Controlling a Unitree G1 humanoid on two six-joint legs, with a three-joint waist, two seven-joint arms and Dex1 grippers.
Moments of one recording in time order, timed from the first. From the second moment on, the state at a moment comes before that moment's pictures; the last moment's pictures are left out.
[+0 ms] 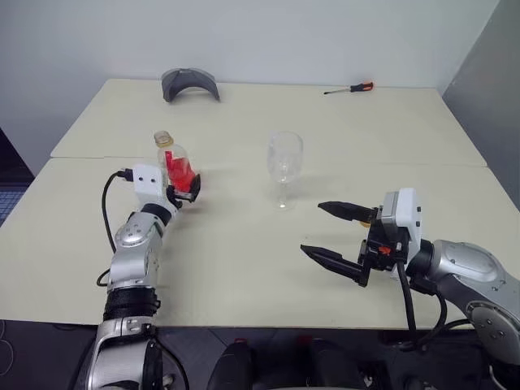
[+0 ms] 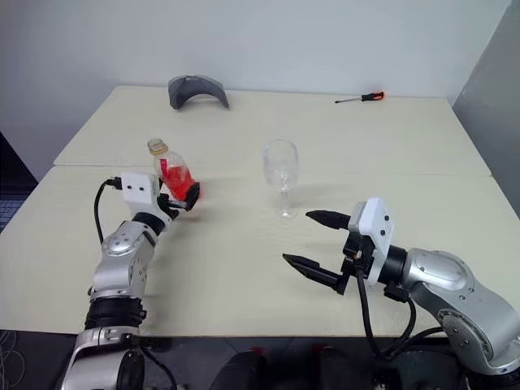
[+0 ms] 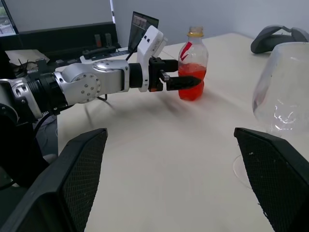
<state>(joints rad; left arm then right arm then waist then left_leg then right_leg) -0.50 0.39 0.23 0.40 -0.16 0.06 -0.34 -0.17 -0.64 -0.05 -0.78 0.76 0.70 0.63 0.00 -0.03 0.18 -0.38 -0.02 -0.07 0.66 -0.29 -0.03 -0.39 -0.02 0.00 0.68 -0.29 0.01</state>
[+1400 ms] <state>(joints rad) -0.98 0.45 0.04 0.75 -0.09 -0.02 -0.67 -0.41 -0.61 -0.02 -0.62 0.73 0.72 0.51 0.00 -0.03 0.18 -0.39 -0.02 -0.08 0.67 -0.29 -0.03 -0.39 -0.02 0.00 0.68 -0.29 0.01</state>
